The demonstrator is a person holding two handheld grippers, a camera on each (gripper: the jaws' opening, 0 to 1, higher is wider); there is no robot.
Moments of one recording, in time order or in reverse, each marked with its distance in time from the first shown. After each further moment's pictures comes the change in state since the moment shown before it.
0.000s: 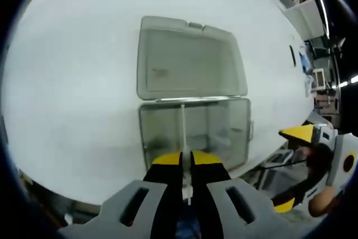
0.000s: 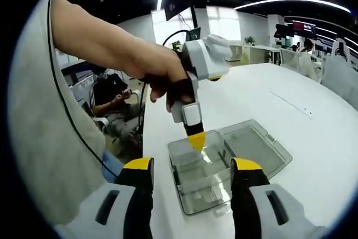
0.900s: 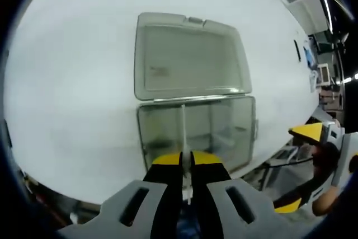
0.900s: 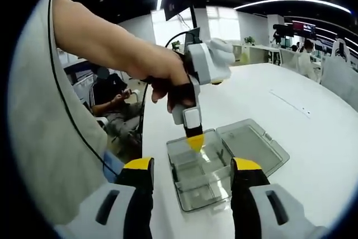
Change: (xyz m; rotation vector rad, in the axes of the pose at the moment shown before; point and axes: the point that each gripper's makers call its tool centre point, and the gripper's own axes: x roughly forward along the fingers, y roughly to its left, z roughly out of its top) left arm 0.004 0.000 0.000 0.021 0.031 0.042; right arm -0.006 -0.003 -0.002 -0.002 0.006 -0.004
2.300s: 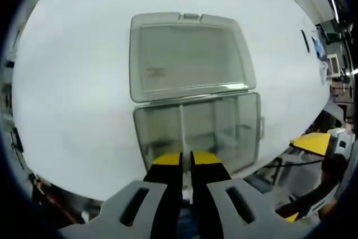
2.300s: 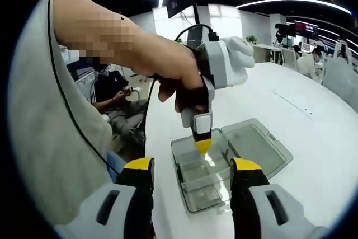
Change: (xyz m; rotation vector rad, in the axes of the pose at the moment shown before) left arm 0.004 -0.002 0.002 0.055 0.038 0.120; right arm 0.004 0.011 0.001 -0.012 0.018 0.010
